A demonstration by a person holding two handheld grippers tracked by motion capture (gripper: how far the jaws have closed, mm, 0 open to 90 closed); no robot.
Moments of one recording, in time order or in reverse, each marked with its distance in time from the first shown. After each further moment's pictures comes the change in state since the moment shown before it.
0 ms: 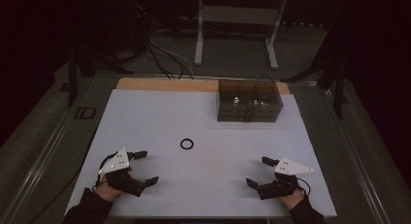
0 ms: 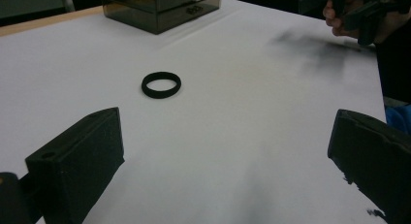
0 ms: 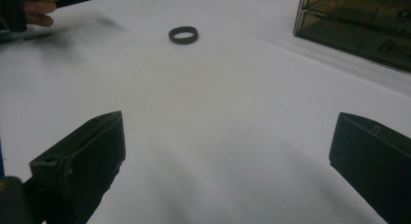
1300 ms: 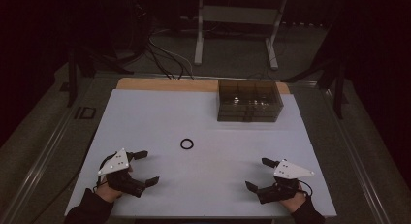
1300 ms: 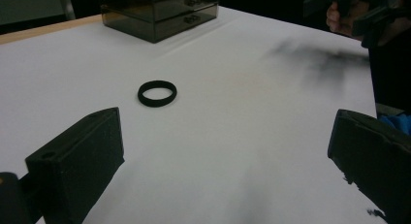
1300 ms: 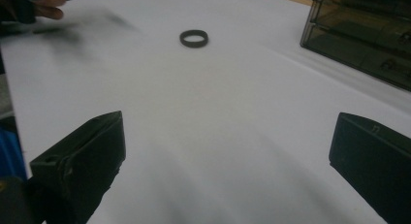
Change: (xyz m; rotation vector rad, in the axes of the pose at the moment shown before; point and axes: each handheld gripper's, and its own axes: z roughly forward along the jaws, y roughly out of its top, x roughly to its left) left arm -0.005 0.002 -0.002 -0.026 -0.003 0.002; right arm 0.014 0.012 -0.009 0.013 -0.007 -0.054
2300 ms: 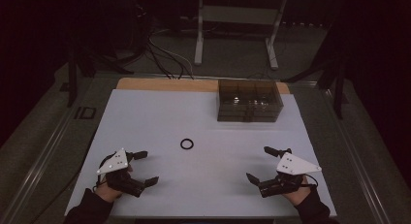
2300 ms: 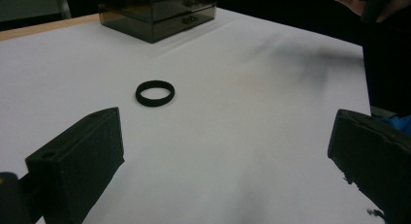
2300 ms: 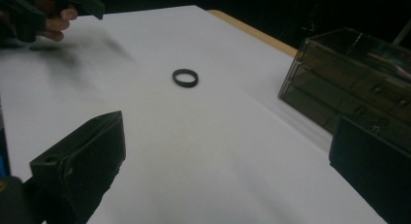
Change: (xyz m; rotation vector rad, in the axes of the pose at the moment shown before) left arm 0.002 -0.001 -0.001 -0.010 -0.015 -0.016; right arm 0.003 0.045 -0.015 -0.063 -0.048 -0.141
